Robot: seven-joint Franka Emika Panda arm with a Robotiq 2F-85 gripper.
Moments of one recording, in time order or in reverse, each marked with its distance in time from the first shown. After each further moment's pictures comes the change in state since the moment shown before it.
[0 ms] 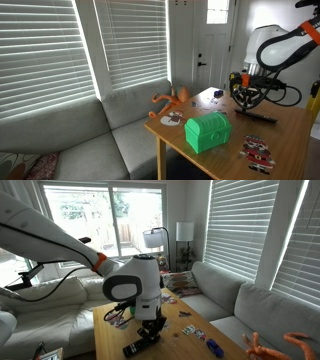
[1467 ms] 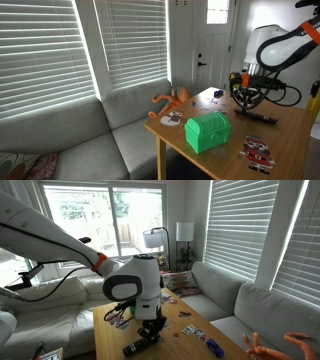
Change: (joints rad) arm 0.001 0.001 0.000 0.002 -0.005 0.000 0.003
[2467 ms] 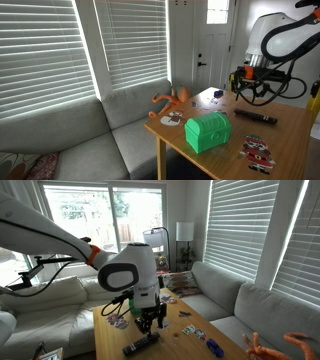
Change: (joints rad) arm 0.012 -0.073 0.008 0.010 -0.032 -0.034 -0.045
